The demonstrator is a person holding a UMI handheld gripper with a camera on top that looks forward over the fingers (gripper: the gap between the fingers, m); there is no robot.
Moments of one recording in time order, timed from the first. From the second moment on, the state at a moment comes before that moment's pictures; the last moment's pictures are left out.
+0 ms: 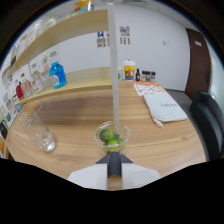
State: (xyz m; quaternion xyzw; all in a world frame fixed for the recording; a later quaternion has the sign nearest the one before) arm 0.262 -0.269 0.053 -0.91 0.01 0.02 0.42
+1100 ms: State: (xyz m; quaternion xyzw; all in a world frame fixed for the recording) arm 0.151 -0.302 0.175 -0.85 0.02 0.02 0.52
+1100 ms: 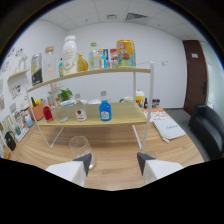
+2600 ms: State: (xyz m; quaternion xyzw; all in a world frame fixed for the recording) arm 0.035 -0.113 0.189 -0.86 -0.01 0.01 0.51
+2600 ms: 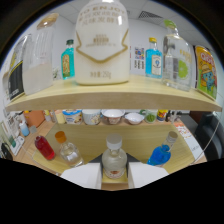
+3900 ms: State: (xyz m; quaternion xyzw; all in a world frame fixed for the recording) arm 0.128 -0.187 0.195 -0.50 -0.57 -0.58 0.30
